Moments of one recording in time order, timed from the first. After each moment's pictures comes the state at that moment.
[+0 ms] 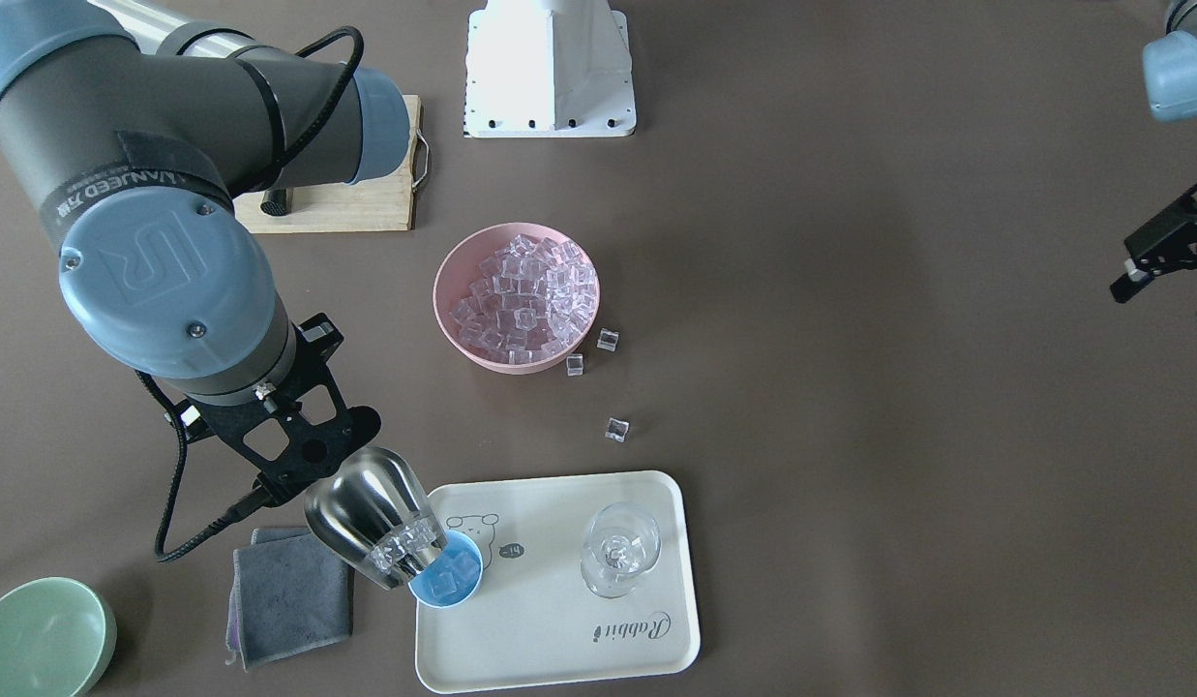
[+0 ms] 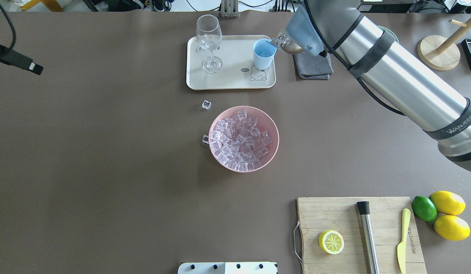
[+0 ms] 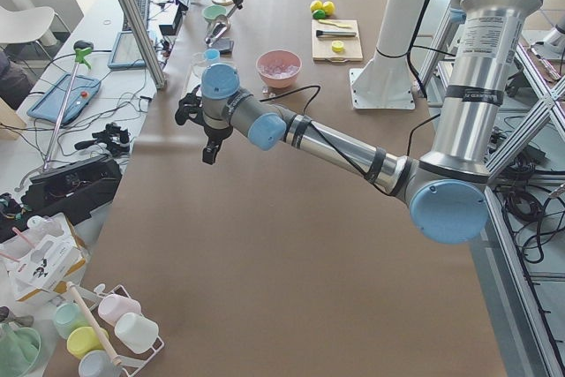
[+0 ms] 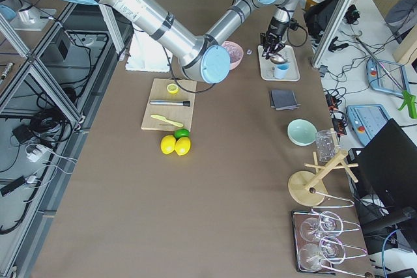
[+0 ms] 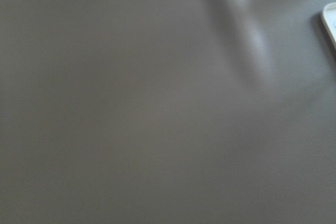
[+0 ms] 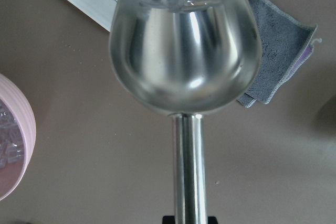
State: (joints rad) left arm -1.39 -1.72 -1.78 -1.83 -2.42 -0.35; right arm 0.98 -0.55 1.34 -2.23 2.11 -0.14
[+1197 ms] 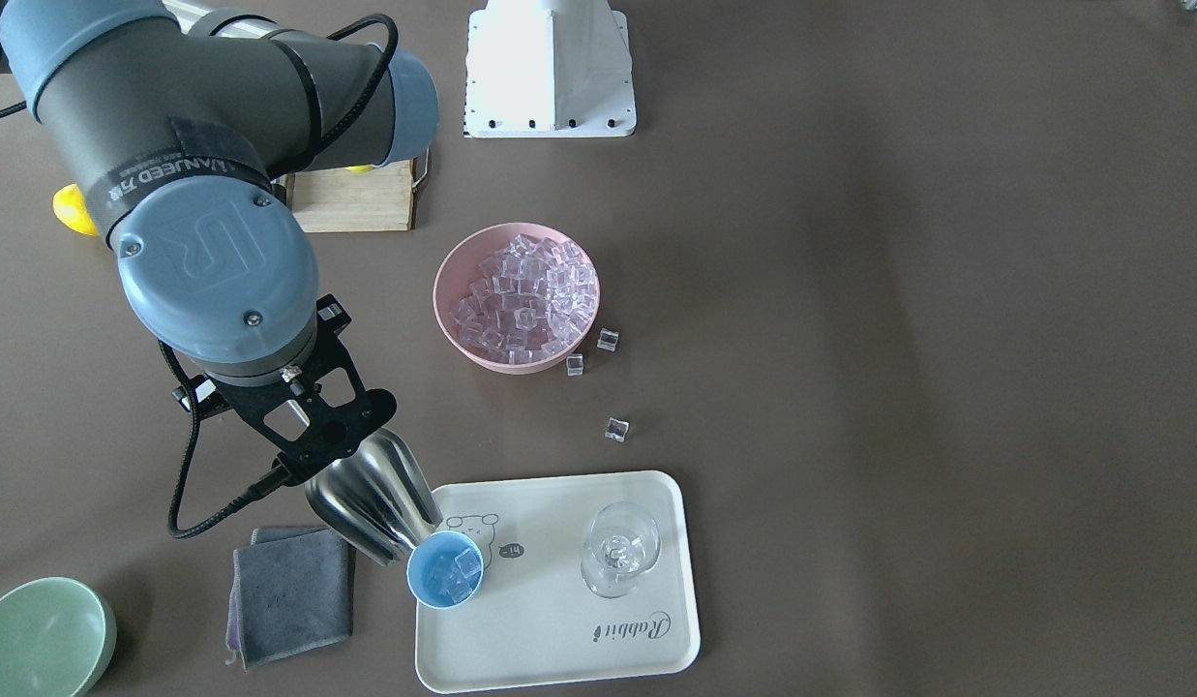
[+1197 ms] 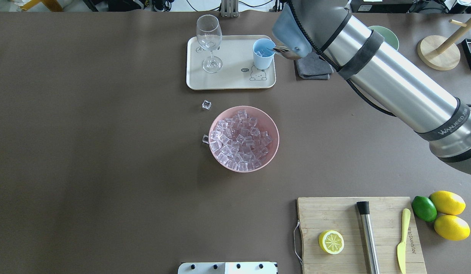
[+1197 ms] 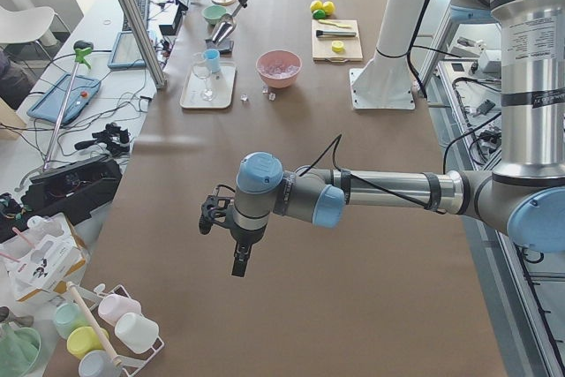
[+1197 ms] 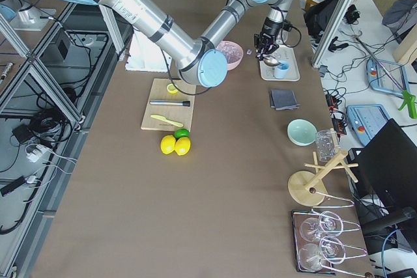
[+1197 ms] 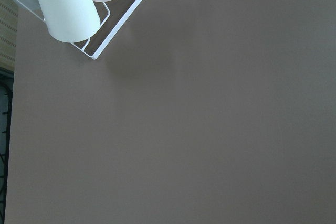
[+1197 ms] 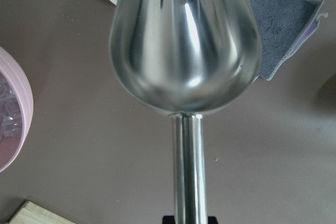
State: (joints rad) left arm -1.58 -1.45 -1.71 -1.82 -2.20 -0.09; right arm 0.97 -0.60 1.45 -2.33 2.08 -0.16
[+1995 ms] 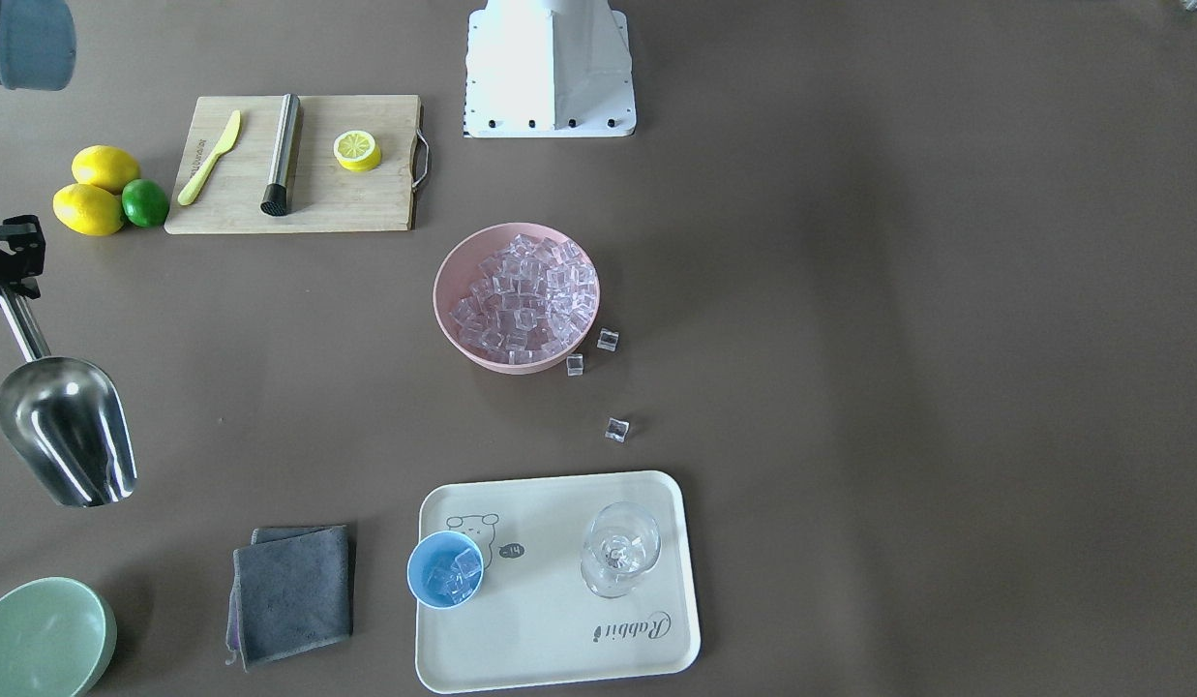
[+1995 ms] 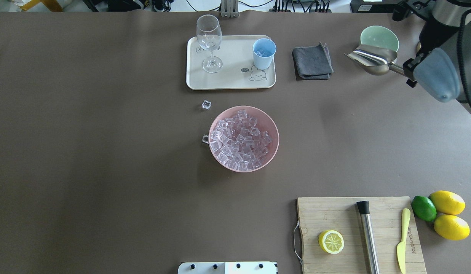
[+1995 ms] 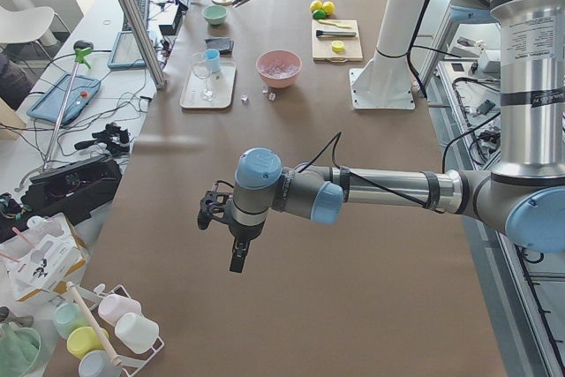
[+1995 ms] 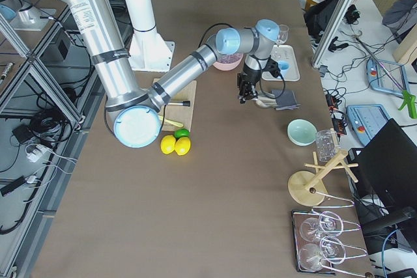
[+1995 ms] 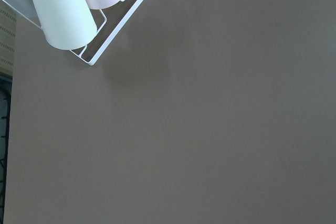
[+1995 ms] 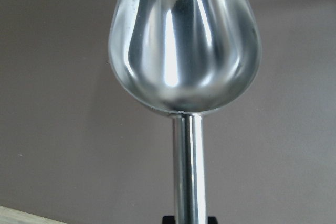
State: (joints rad) left arm -1.58 -1.46 -1.72 -1.81 -2.20 -0.10; right arm 1.18 -1.24 1.92 -2.13 2.22 0.01
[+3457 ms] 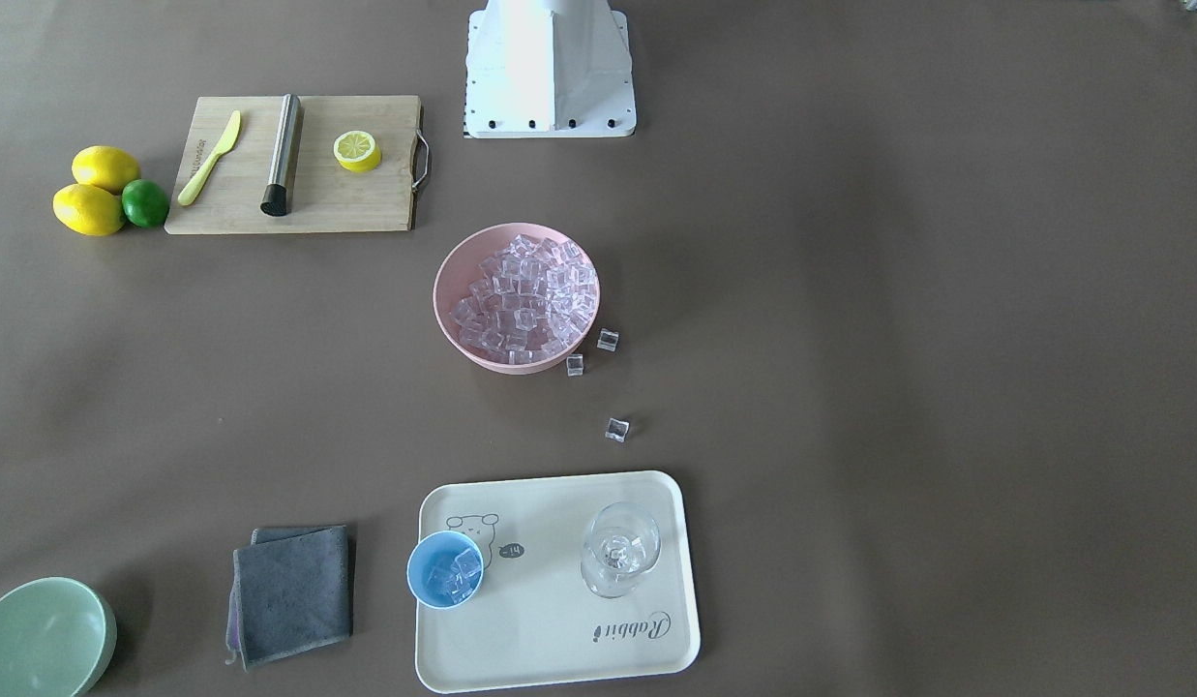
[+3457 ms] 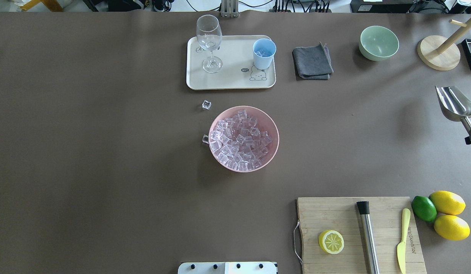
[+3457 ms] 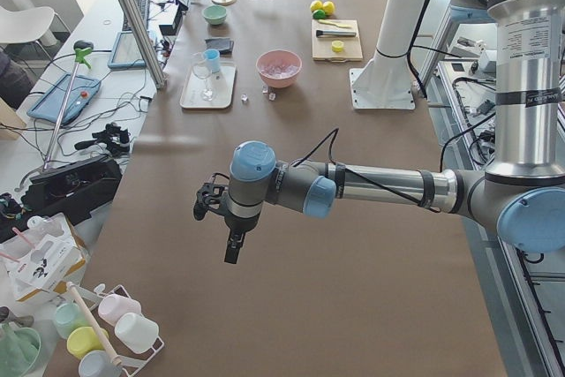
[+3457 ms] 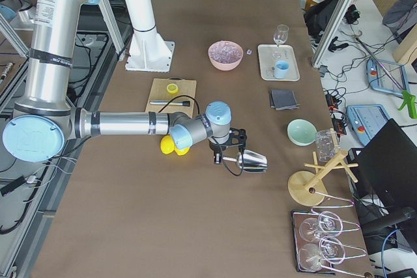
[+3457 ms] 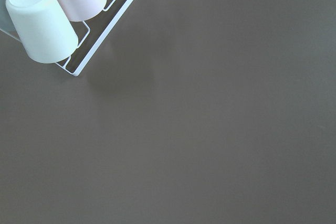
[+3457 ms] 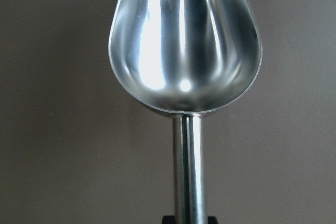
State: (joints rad) left arm -1.55 -1.48 -1.72 -1.81 -2.20 -0.10; right arm 1.19 -1.76 1.72 -1.14 2.24 0.57
